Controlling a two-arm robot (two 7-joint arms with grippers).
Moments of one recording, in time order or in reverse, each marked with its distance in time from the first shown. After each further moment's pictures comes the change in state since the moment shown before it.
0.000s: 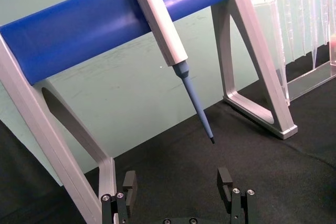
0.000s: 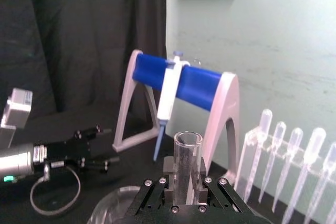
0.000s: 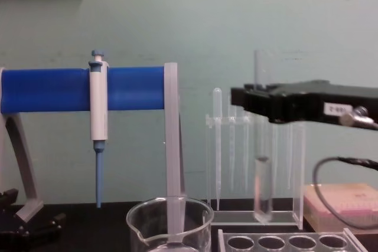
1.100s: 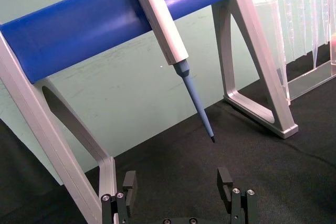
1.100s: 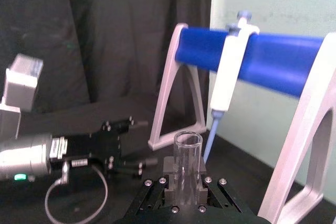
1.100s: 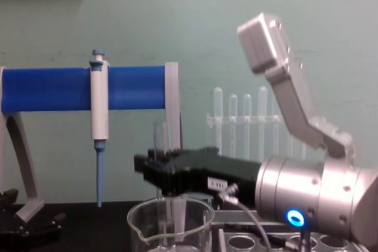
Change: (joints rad) left arm 0.000 0.000 0.000 0.000 0.000 0.000 0.000; right arm 0.197 -0.223 -0.204 0.434 -0.062 -0.185 0.089
